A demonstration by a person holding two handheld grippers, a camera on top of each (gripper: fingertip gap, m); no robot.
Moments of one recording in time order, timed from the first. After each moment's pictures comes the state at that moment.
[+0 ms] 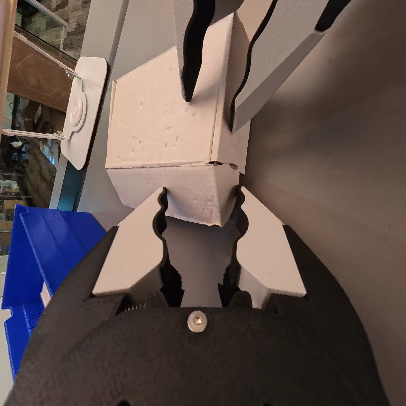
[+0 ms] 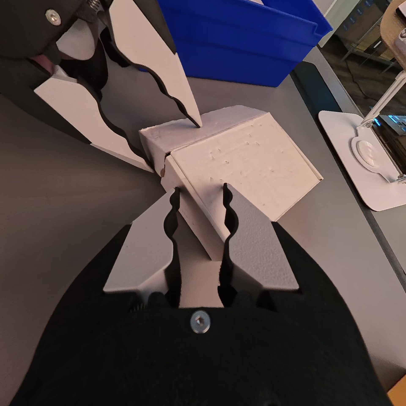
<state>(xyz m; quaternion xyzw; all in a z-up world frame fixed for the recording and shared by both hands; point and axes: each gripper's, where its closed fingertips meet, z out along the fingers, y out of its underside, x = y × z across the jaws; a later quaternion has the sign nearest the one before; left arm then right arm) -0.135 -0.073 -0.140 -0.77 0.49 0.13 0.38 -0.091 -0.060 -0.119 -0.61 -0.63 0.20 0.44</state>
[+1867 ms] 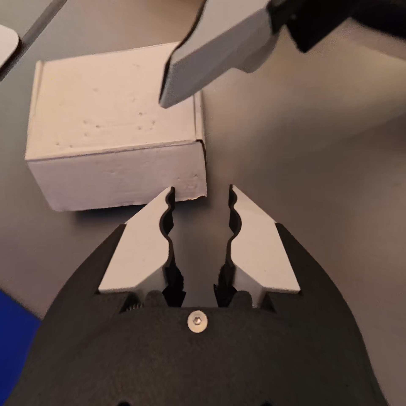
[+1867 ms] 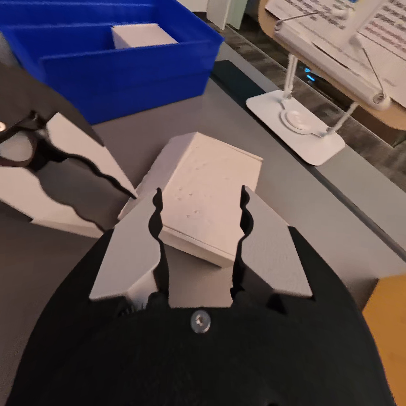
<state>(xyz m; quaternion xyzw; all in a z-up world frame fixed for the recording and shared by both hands) -0.103 -0.099 -0.141 -0.82 0.43 -0.12 0.36 -0.077 -0.028 -0.071 -0.71 -0.47 0.18 0.49</state>
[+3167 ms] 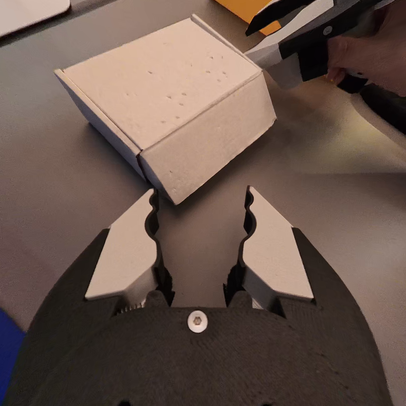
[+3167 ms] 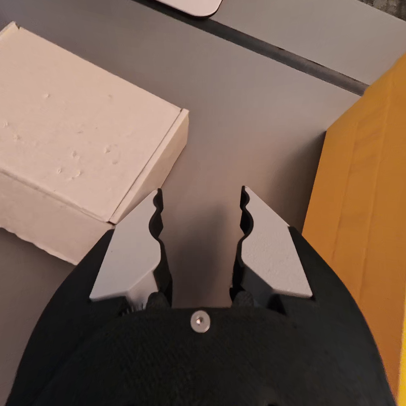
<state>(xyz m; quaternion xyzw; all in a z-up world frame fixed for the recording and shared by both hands) -0.124 -0.064 -0.141 -0.85 0.30 -0.21 0.38 0.029 0.047 -0.143 -0.89 -0.24 0.05 0.39</state>
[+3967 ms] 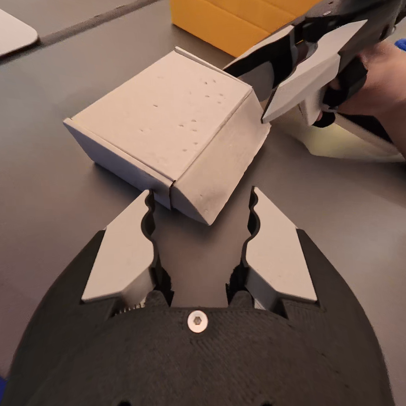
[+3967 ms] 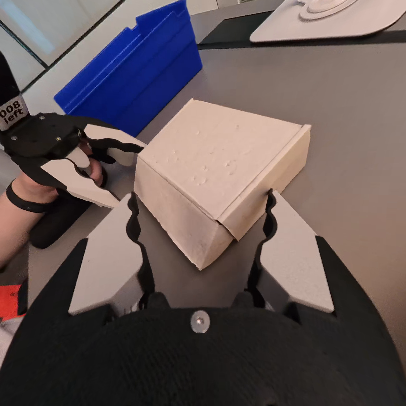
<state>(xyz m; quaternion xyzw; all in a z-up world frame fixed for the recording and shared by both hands) -0.109 -0.078 -0.134 -0.81 0.34 -0.25 0.41 -0.035 -0.034 -0.118 -0.78 -0.30 0.40 0.37</state>
